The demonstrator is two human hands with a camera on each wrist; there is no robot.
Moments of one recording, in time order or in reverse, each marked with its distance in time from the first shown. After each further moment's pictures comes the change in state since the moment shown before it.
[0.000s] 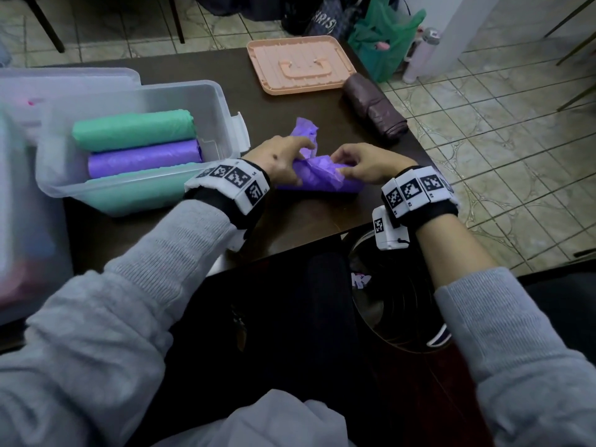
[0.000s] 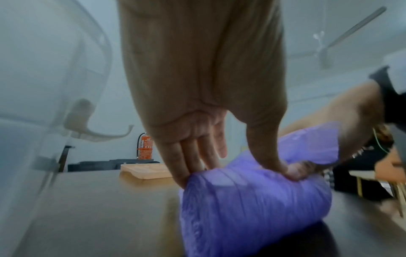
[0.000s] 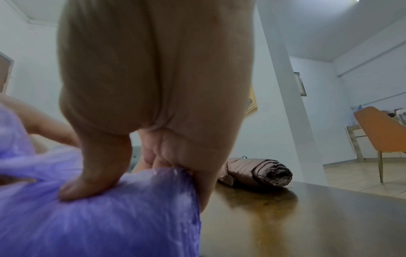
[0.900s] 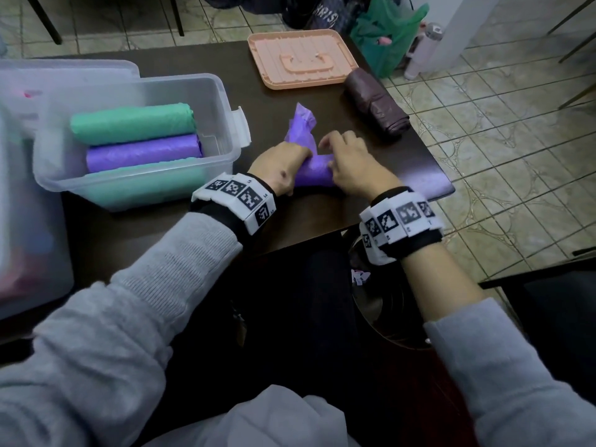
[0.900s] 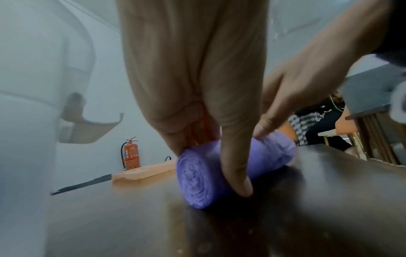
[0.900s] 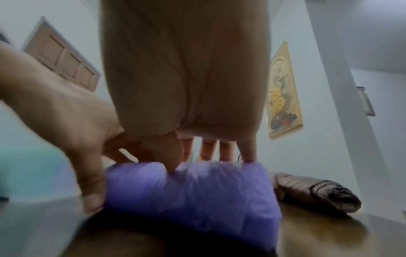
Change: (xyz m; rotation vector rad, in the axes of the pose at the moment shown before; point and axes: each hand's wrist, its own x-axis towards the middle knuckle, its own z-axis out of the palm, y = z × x) left_hand -0.007 0.006 0.018 0.248 0.050 0.025; right_hand -0.016 -0.026 0.034 -0.340 0.333 -0.070
